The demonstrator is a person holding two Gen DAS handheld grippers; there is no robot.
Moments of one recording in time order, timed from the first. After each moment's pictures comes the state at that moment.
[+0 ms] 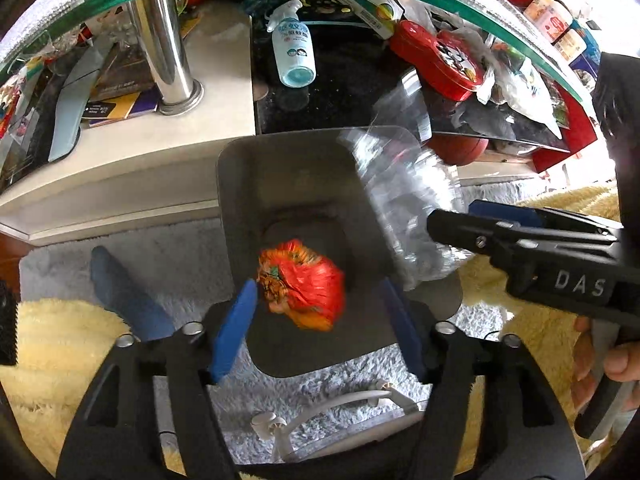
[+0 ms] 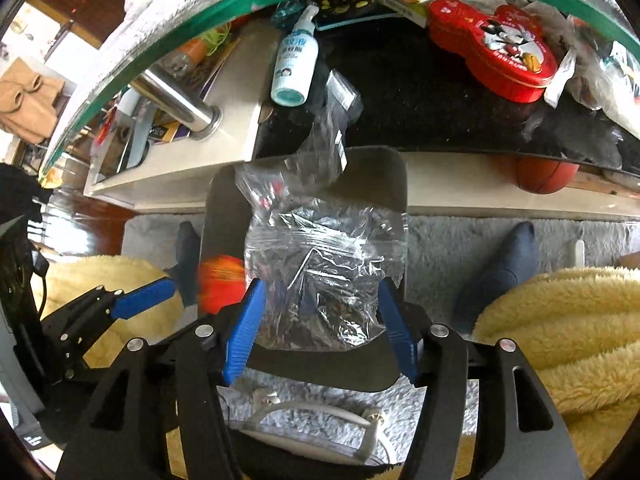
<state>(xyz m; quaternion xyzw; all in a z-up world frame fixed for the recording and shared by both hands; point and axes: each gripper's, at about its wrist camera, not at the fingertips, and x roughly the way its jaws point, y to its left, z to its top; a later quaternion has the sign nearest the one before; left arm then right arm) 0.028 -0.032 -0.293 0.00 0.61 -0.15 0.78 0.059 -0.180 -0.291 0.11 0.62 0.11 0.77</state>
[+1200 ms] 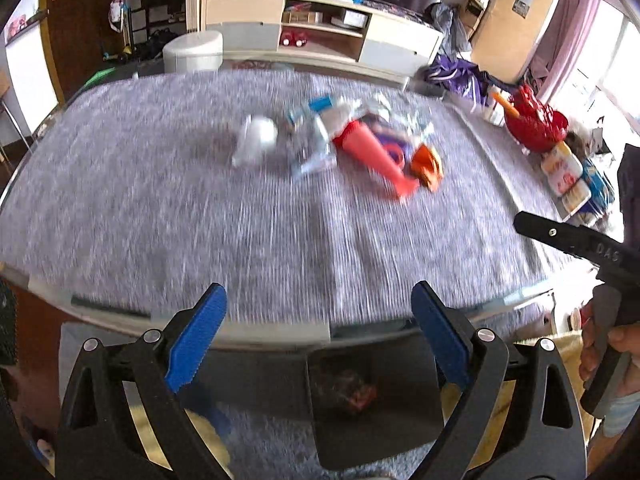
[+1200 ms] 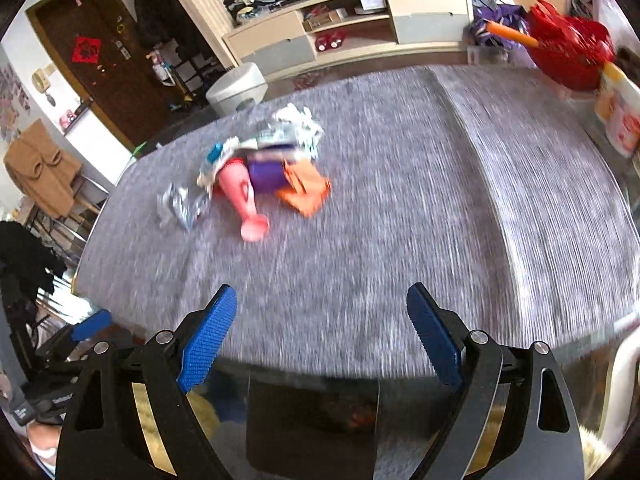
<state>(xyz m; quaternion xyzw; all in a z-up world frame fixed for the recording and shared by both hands) 0.140 0.036 -0.132 -0.05 0.46 -0.09 0.88 0.183 -0.214 -0.143 0.13 0.47 0.09 0.87</state>
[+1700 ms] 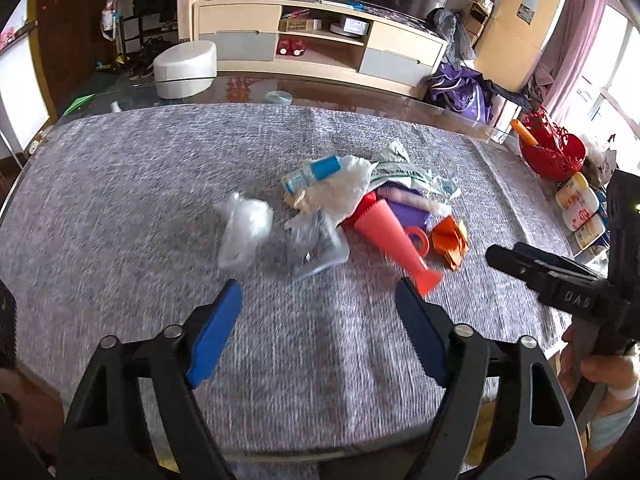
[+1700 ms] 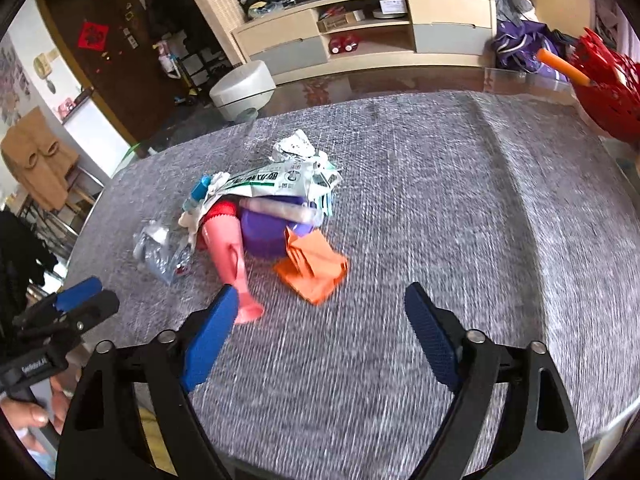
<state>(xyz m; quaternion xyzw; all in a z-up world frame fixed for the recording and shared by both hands) 0.231 0.030 -0.127 -0.05 0.46 -0.10 0.88 0.259 -0.196 -0.159 0.10 0.47 0.12 0.87</state>
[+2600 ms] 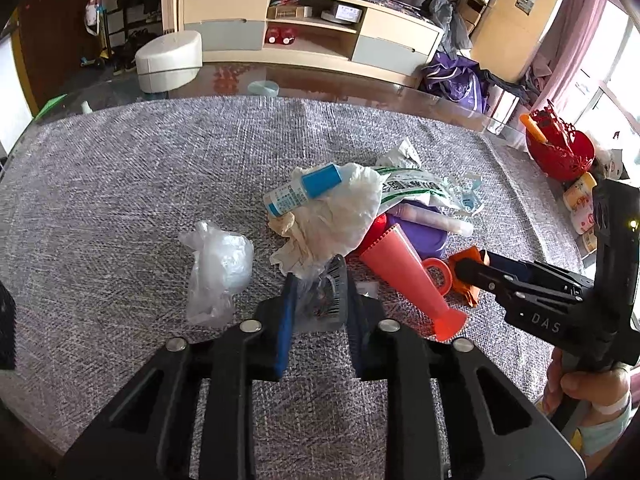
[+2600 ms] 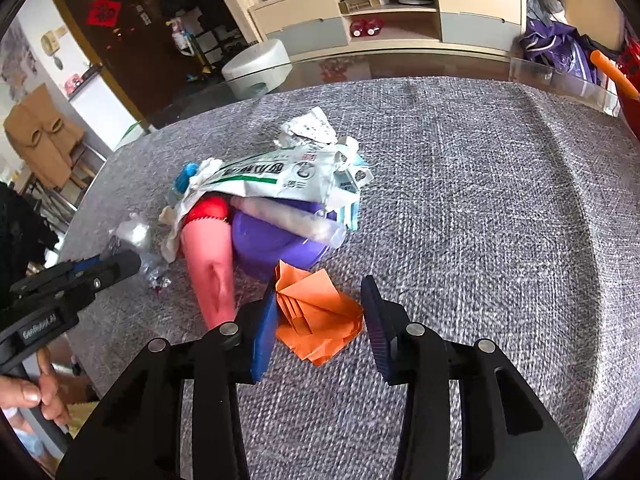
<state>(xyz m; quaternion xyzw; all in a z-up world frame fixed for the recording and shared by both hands) 0.275 0.025 -0.152 -0.05 0.48 -0.12 0.87 0.287 -0.178 -0.182 0.07 0.49 0.14 0.86</state>
